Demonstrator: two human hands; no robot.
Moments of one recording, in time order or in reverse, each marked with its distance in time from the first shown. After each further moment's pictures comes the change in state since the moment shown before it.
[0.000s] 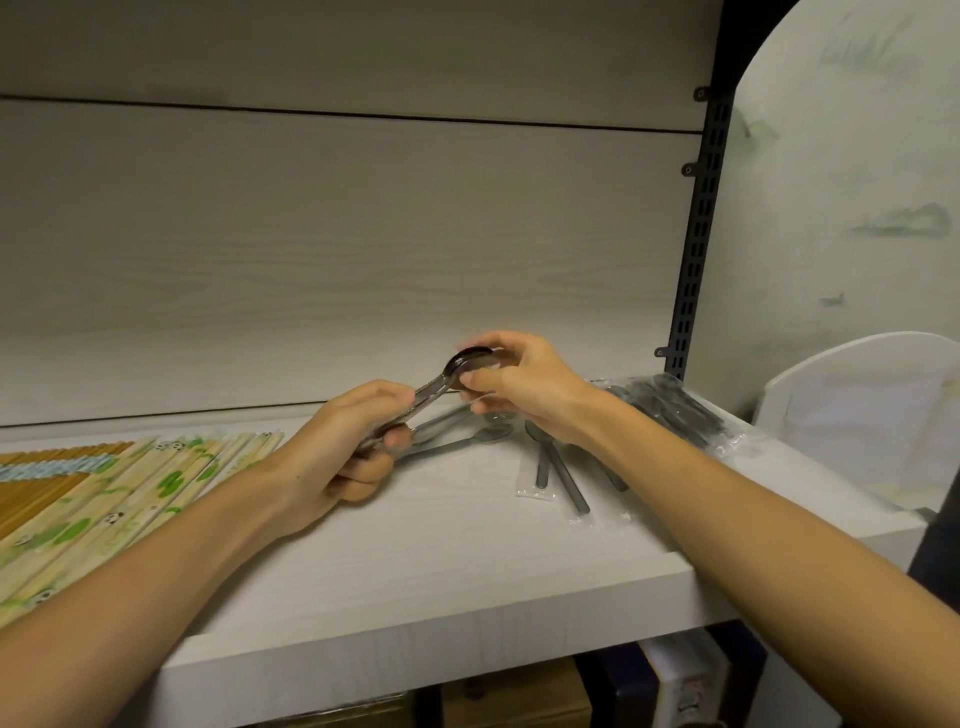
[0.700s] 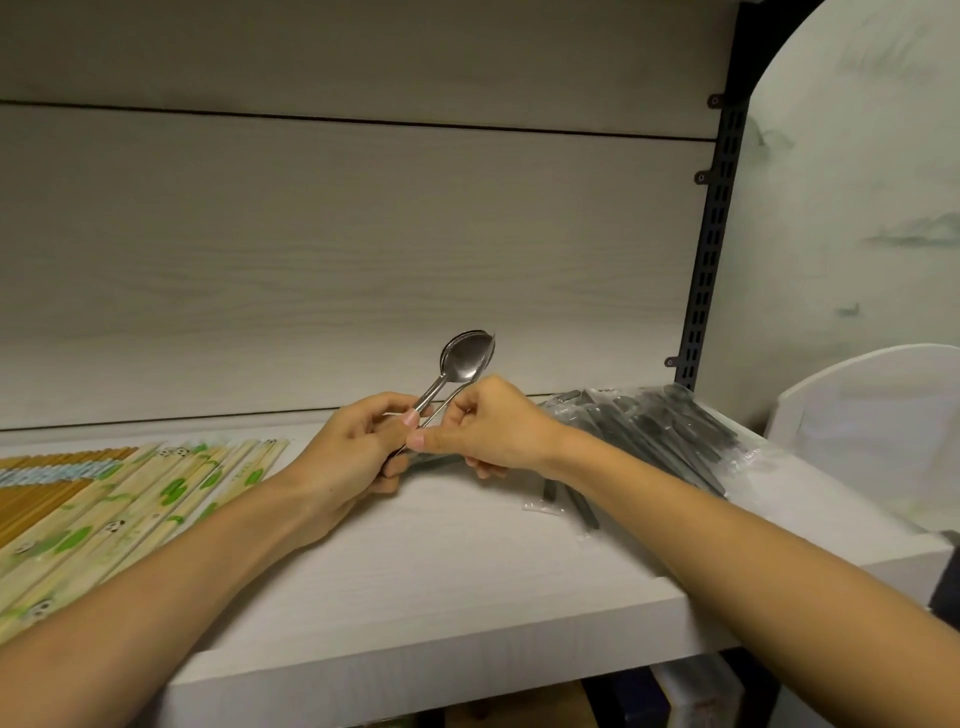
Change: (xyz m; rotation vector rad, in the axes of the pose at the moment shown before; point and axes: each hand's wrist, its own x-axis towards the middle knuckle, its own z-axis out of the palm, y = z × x) left_hand 0.012 -0.011 0.006 0.050 0.159 0.142; right_hand -0.019 -0.002 0.030 -0.497 -0.193 -0.007
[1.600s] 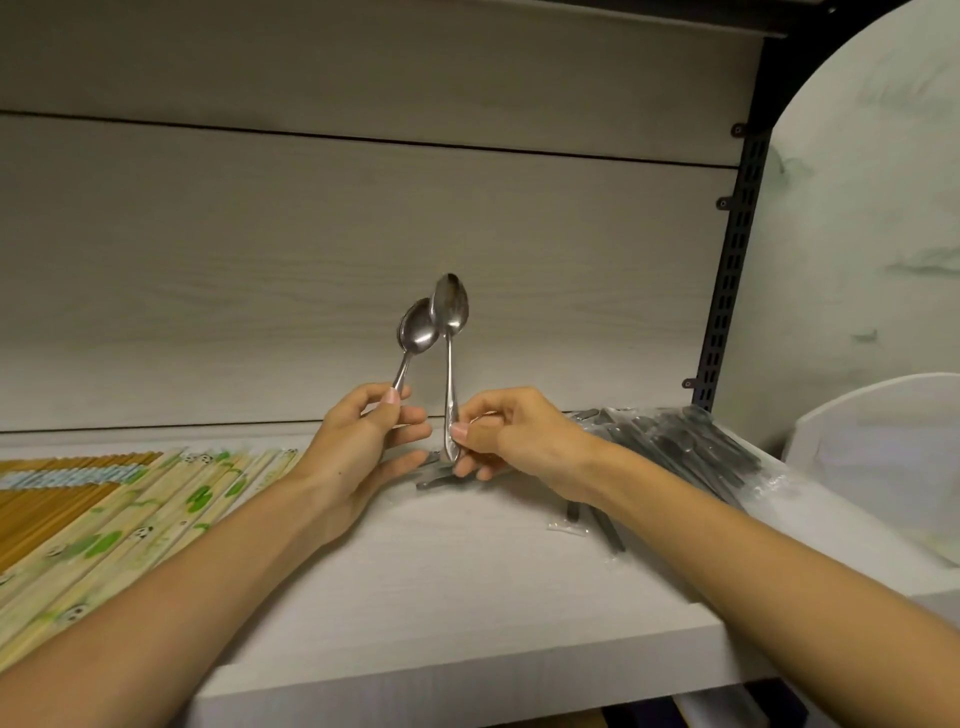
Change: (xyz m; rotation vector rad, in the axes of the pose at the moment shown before) left_hand 0.005 0.010 -0.010 -0.230 0.233 -0.031; right_hand 0.003 0.001 0.002 0.340 -0.019 0.029
